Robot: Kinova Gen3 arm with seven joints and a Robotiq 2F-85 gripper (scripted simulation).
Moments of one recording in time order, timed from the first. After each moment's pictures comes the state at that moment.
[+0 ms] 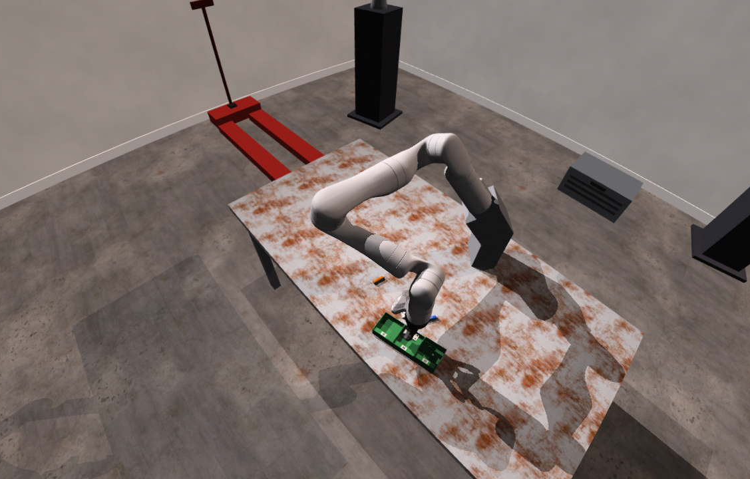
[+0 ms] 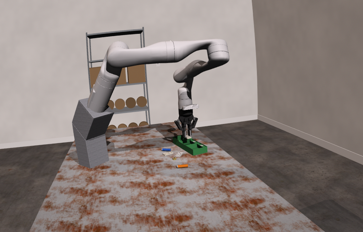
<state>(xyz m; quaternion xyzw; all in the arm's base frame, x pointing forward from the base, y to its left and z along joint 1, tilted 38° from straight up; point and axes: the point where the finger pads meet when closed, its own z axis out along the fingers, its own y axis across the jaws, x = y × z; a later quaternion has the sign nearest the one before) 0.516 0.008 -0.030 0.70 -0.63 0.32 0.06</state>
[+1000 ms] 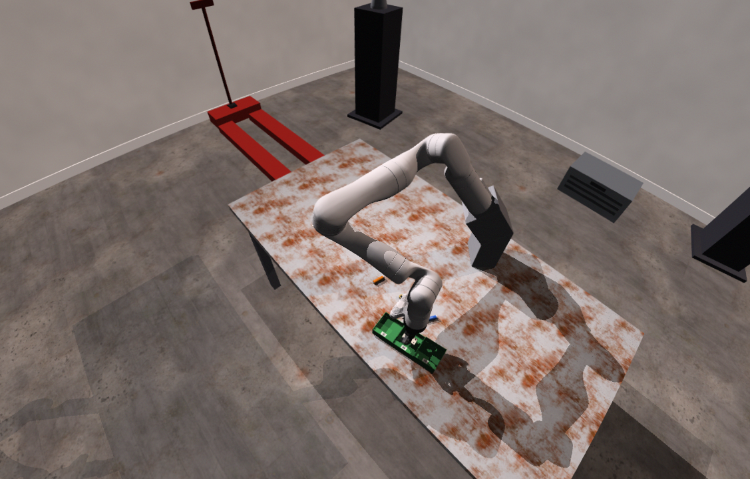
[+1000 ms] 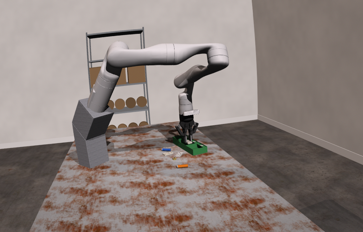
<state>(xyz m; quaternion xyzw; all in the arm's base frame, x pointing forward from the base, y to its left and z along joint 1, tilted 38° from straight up) 0.530 -0.006 -0.052 0.70 -0.63 0.33 0.05</state>
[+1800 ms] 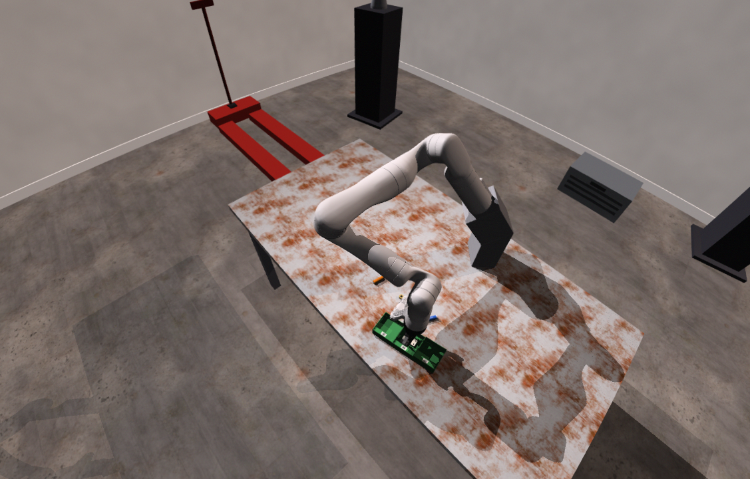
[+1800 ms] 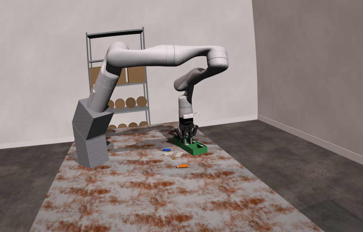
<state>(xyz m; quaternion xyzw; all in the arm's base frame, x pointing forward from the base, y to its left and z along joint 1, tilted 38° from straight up) 0.533 -0.013 -0.065 0.70 -0.63 0.32 0.06</state>
